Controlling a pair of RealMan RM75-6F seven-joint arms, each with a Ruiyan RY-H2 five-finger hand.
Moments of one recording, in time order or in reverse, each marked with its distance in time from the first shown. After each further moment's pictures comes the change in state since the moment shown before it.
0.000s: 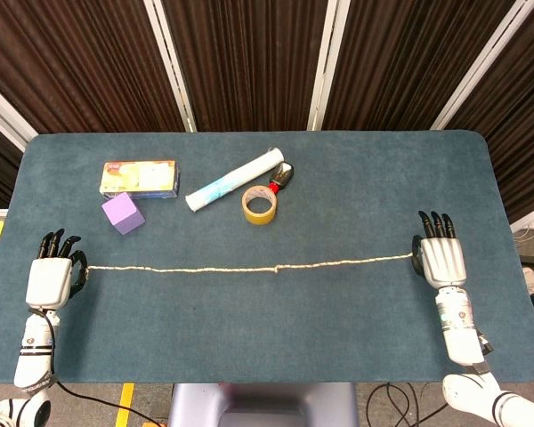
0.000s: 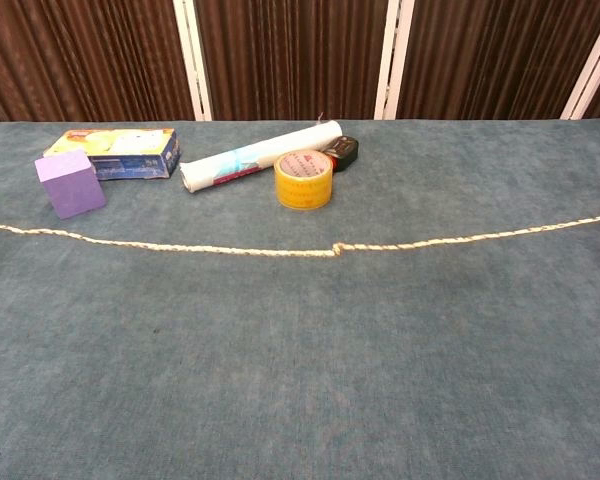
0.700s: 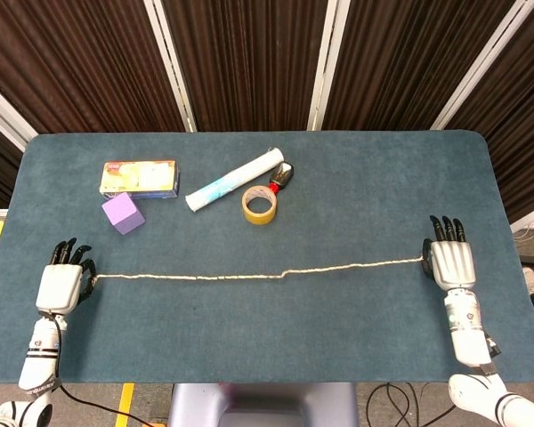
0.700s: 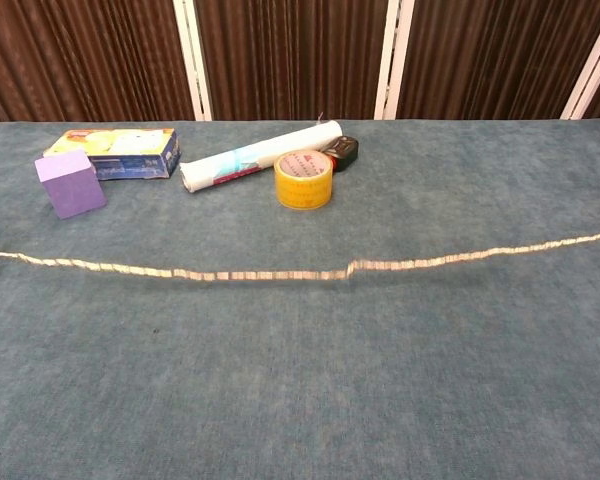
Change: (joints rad) left arm 0.000 -0.046 0.038 0.076 0.019 -0.061 -0.042; right arm -0.010 -0.024 -0.012 0.091 0.017 -0.036 0.042
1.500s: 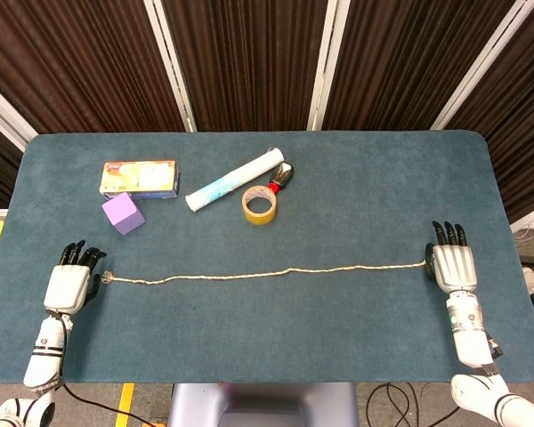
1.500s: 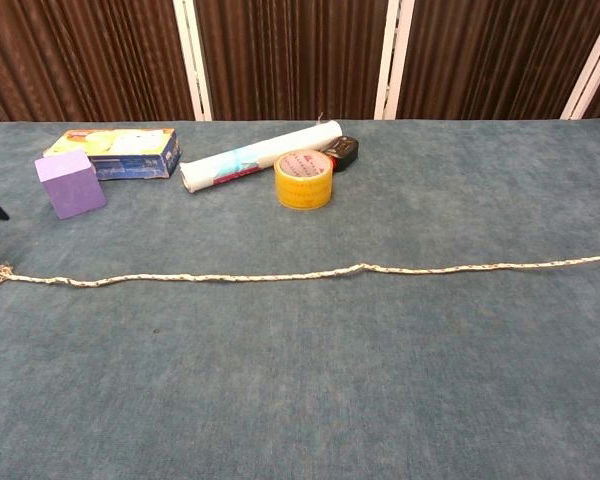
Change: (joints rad) left arm -0.013 -0.030 0.015 0.057 0.021 -0.030 -0.050; right arm -0.002 -0.023 -0.013 0.076 -0.001 -0.046 0.037
